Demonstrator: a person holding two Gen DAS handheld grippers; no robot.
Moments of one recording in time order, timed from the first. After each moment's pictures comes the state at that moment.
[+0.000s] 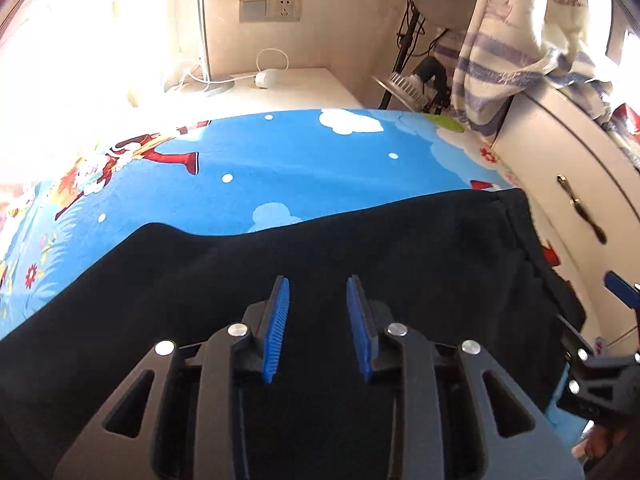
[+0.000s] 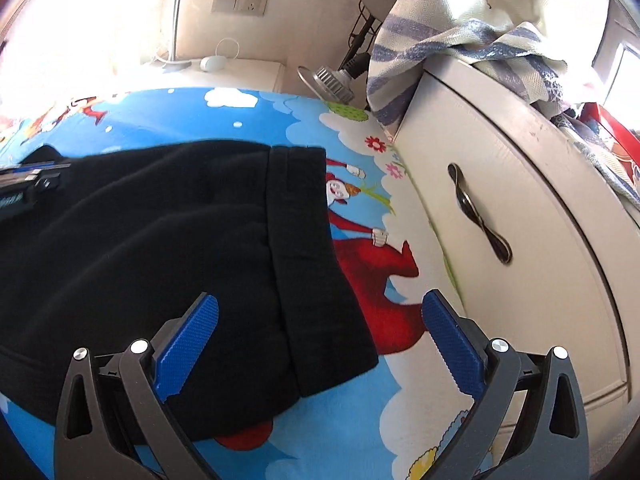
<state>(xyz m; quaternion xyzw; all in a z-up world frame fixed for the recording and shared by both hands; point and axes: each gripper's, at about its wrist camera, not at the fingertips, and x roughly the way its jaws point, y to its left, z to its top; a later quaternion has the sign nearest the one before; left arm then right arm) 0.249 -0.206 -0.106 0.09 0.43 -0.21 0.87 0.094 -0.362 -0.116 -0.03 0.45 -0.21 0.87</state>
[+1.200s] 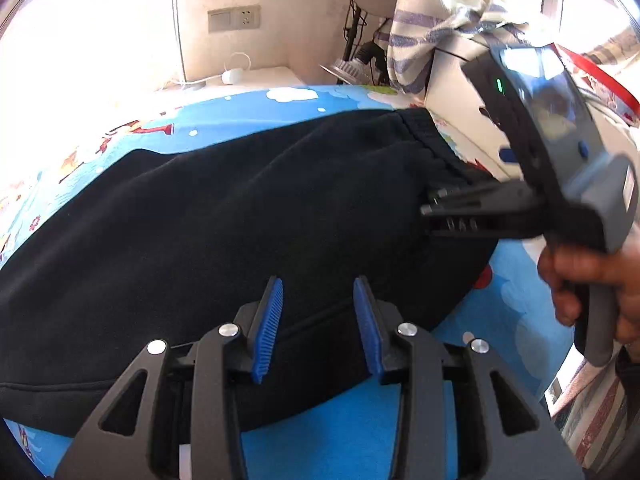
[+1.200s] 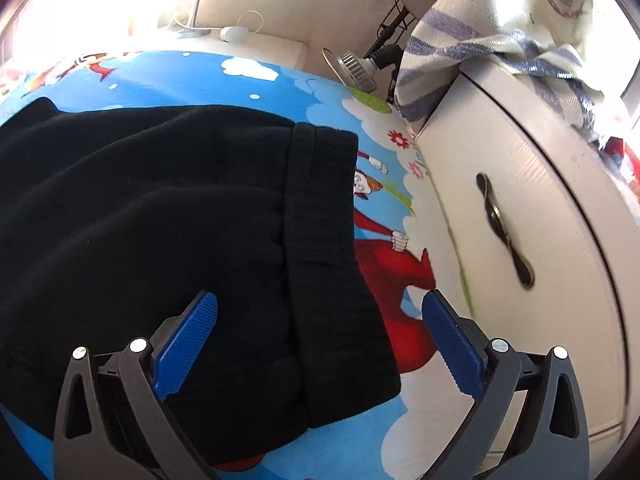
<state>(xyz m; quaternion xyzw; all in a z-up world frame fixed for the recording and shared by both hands) 0.094 -0.199 -0.120 0.09 0.38 -0.25 0.88 0.114 -0.363 -0.131 -0.05 0.46 -0.18 0.87</state>
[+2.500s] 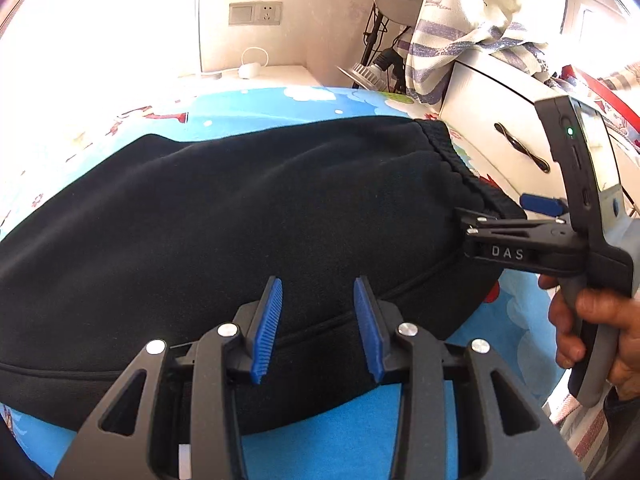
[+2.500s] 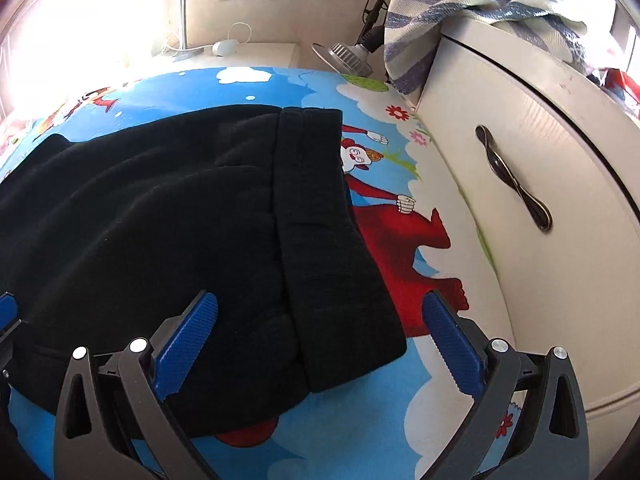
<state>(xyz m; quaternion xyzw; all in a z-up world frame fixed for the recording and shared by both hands) 0.097 -0.186 -0.125 0.06 0.39 -0.24 0.89 0.094 -0.377 -0.130 0.02 0.46 -0.17 0.87</state>
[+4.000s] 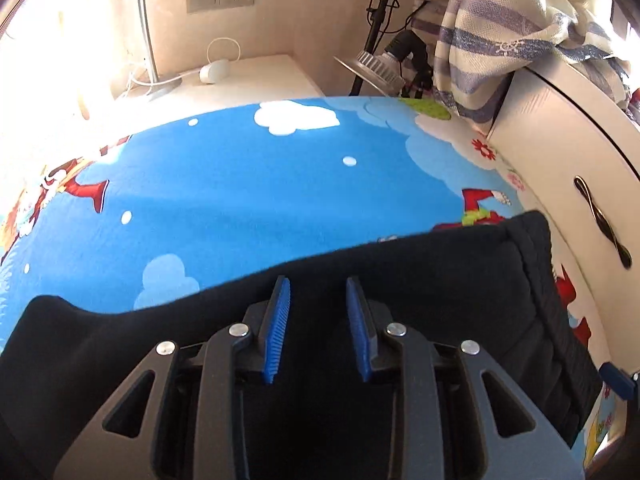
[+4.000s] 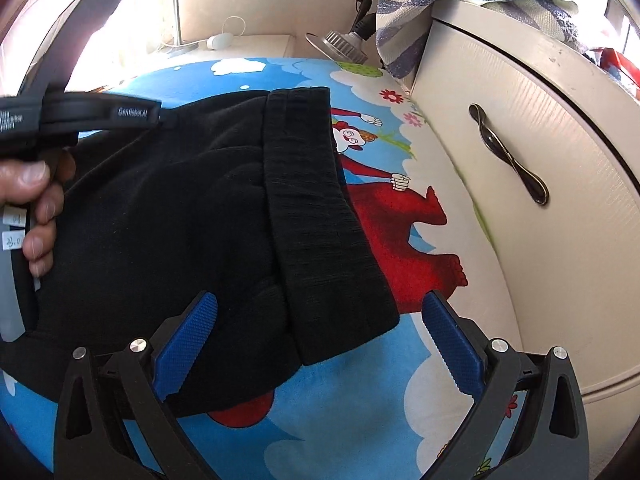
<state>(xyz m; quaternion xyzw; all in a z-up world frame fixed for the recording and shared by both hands) 0.291 -0.290 -0.130 0.09 0.43 -0.25 0.86 0.085 -0.381 -0.133 0.04 0.47 -0.17 0.86</state>
